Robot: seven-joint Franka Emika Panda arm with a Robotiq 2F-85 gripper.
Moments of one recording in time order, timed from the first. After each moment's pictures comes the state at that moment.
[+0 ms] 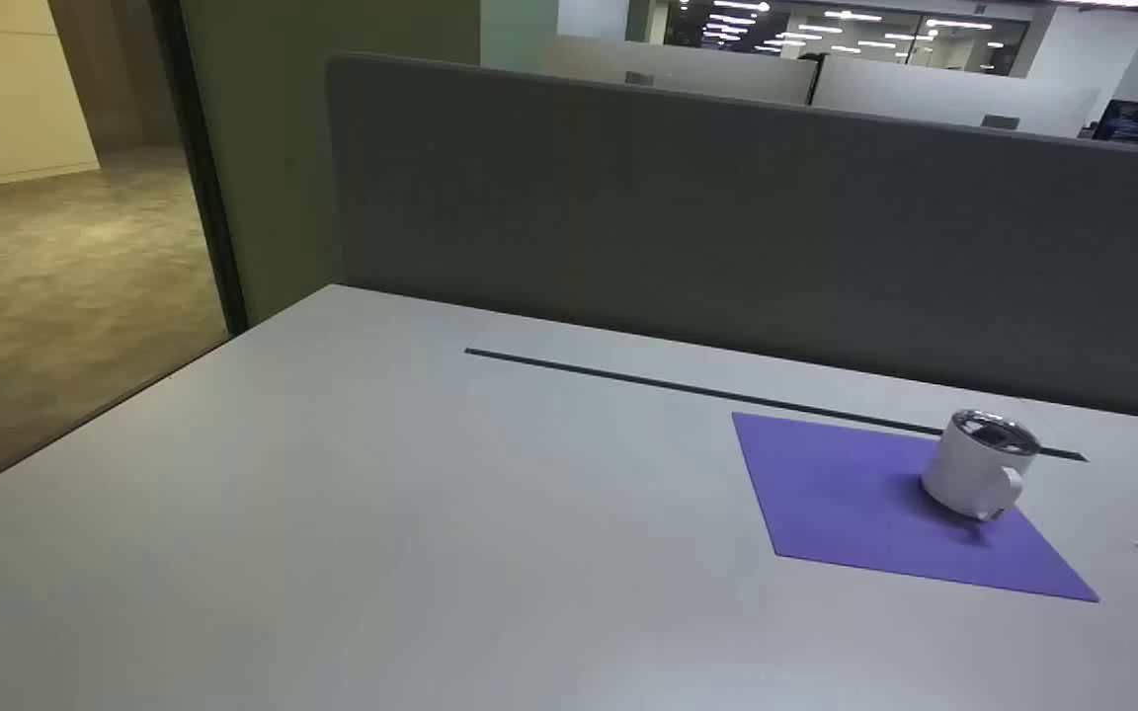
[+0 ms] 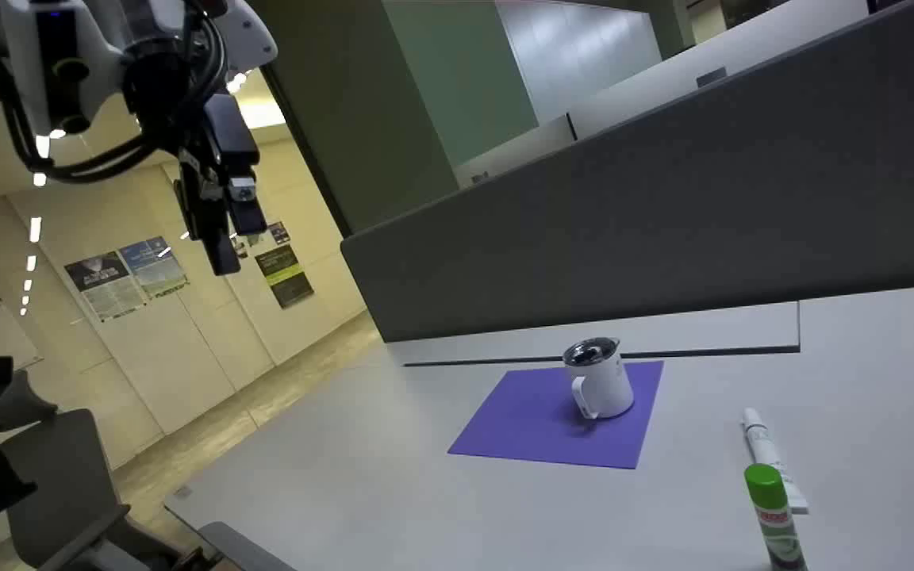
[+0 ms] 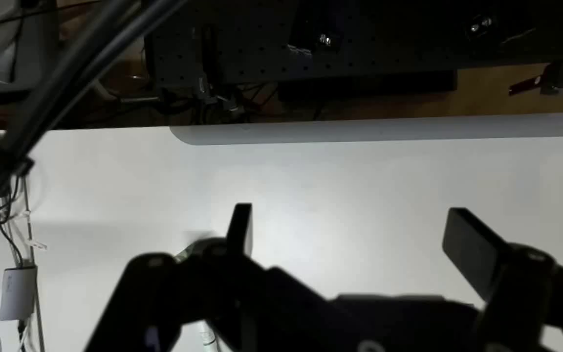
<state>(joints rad) -0.11 -0.66 0.02 -2.56 -0.18 1.70 0.01</state>
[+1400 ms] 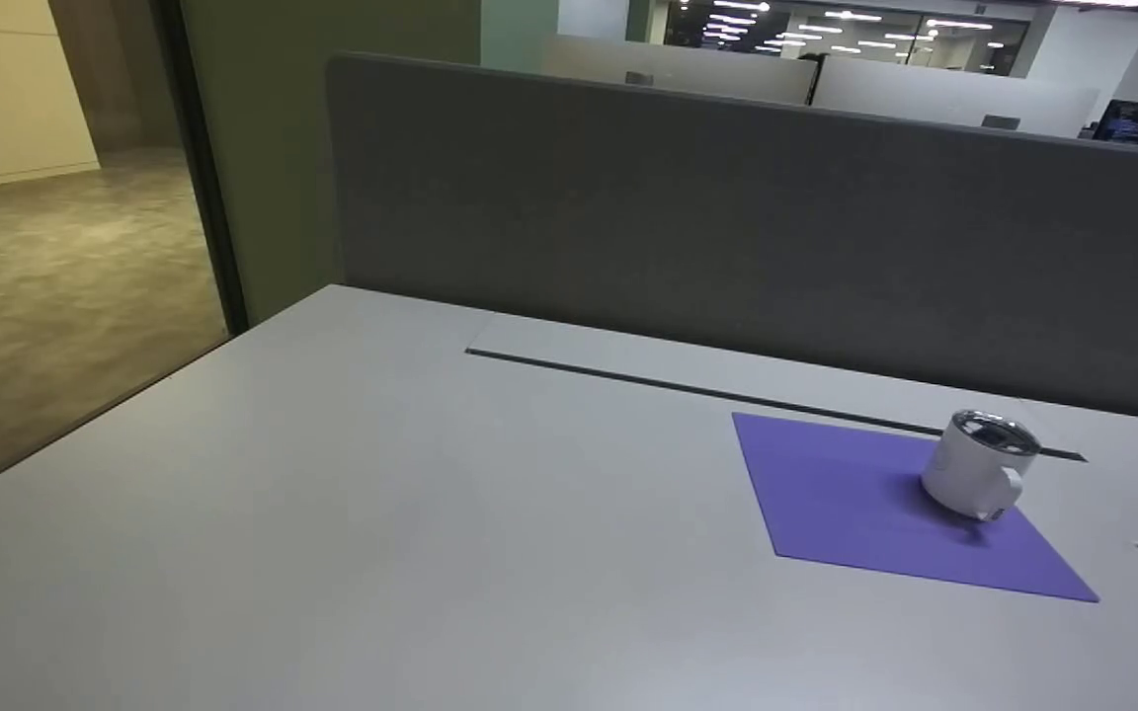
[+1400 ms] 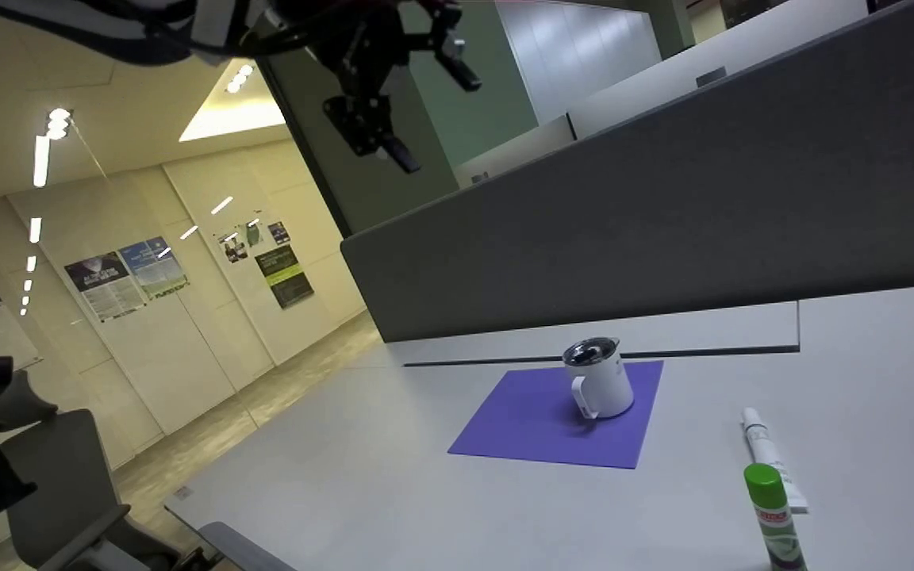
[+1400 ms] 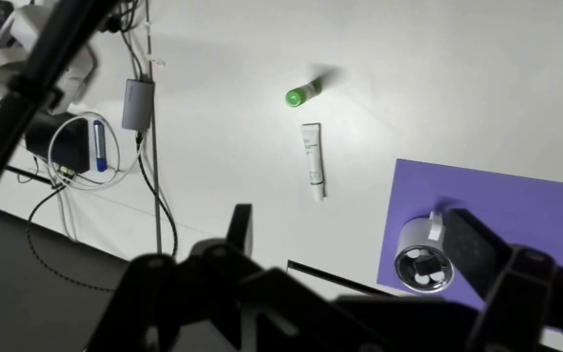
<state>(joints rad) -0.18 -0.39 -0.12 -2.37 -0.45 2.15 -0.19</state>
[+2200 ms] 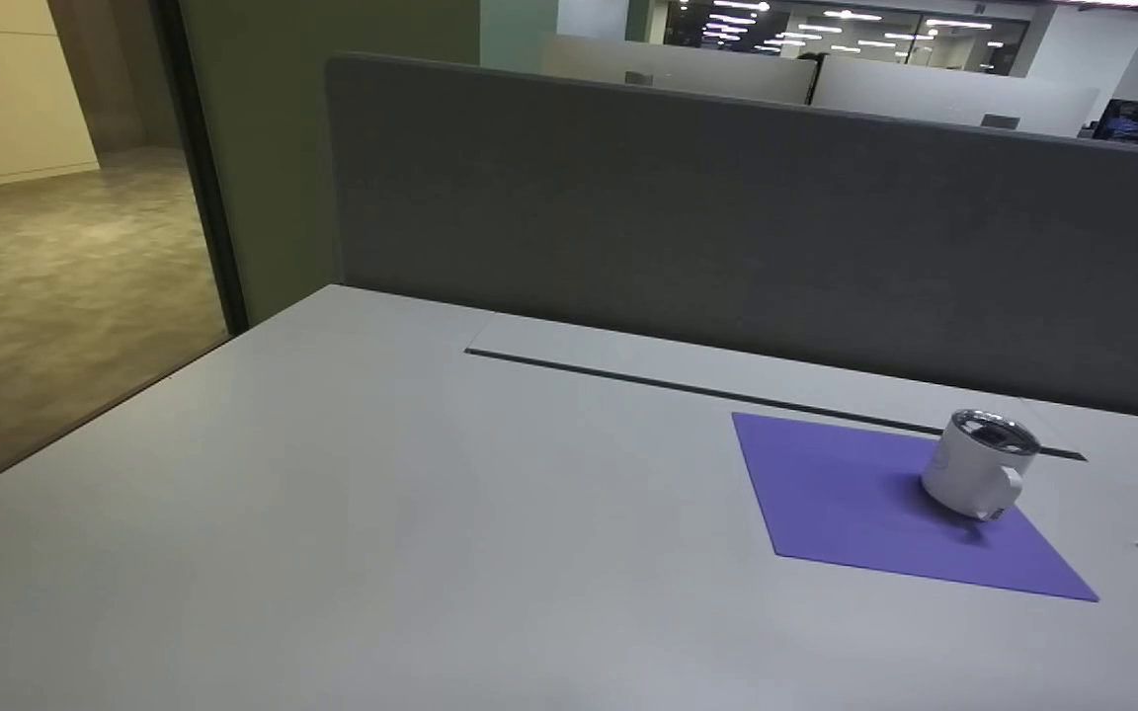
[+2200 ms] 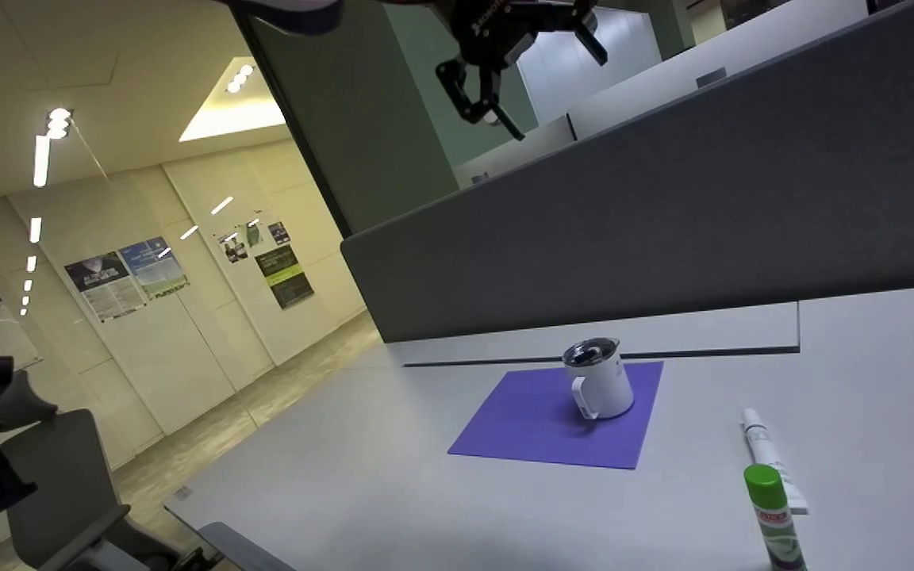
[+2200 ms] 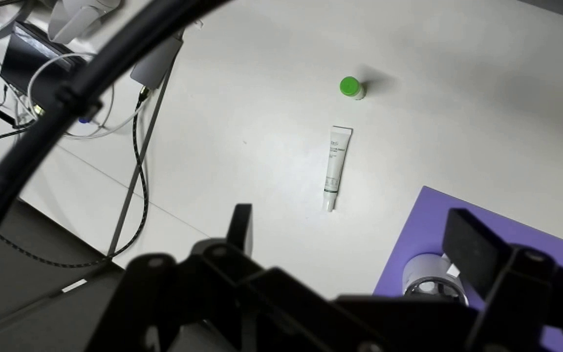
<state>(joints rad) -0.17 0.03 -0.19 -1.95 -0.40 2.04 -0.56</state>
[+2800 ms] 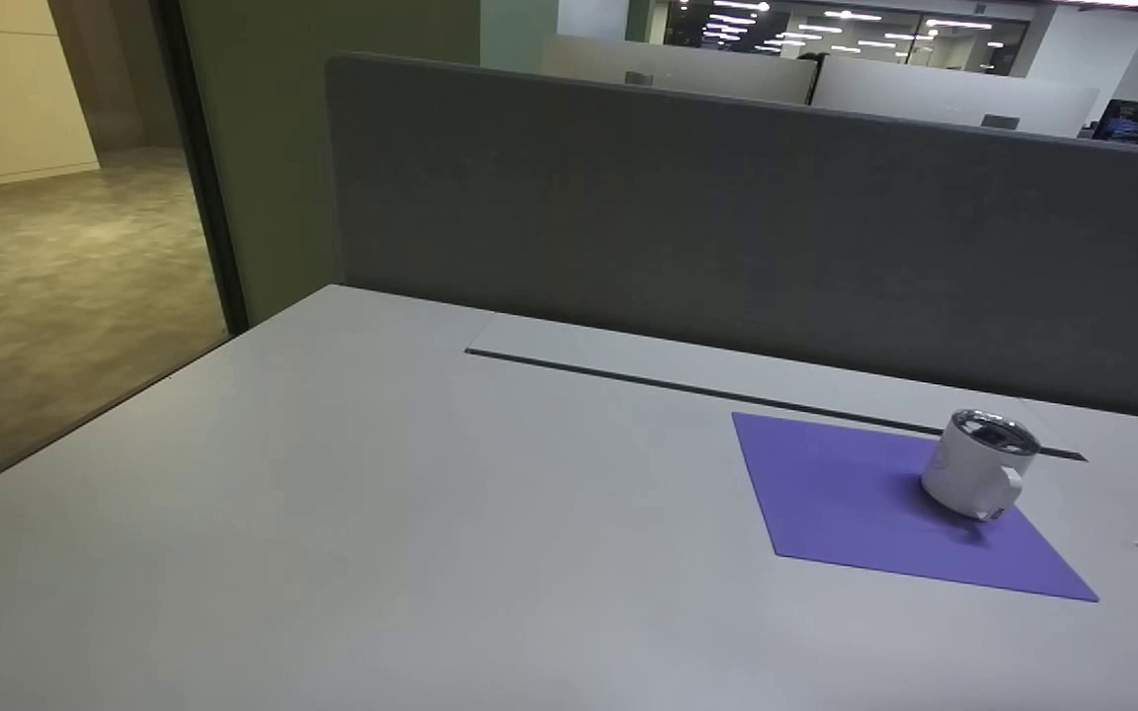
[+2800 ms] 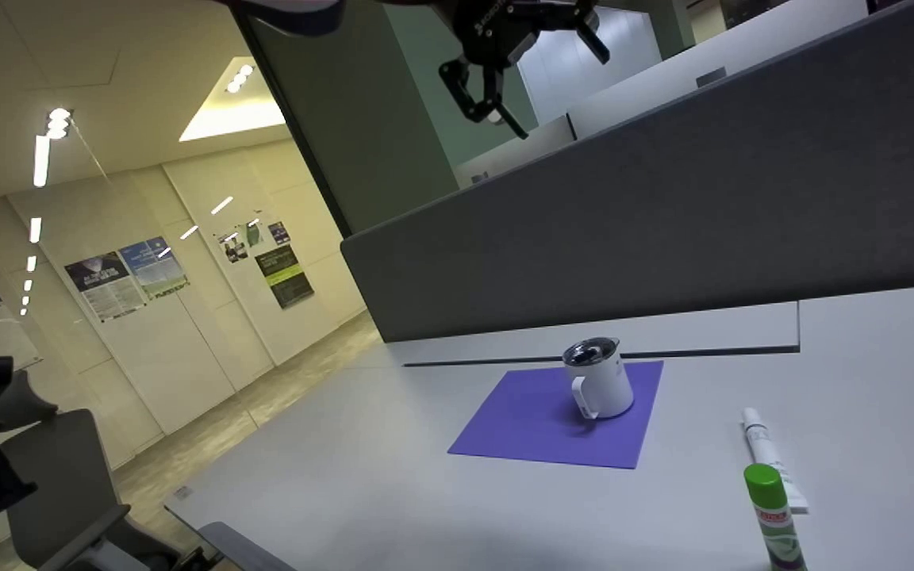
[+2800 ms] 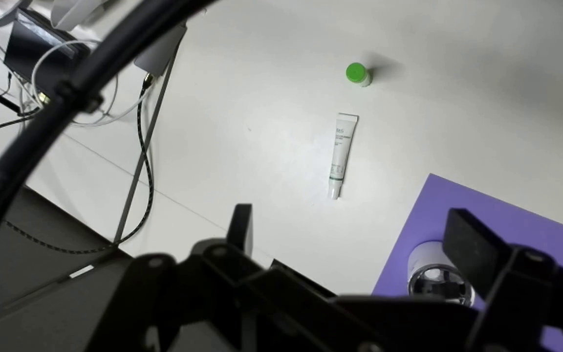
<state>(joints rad) -0.18 0.03 -0.19 -1.95 -0.39 2.08 -0.56</state>
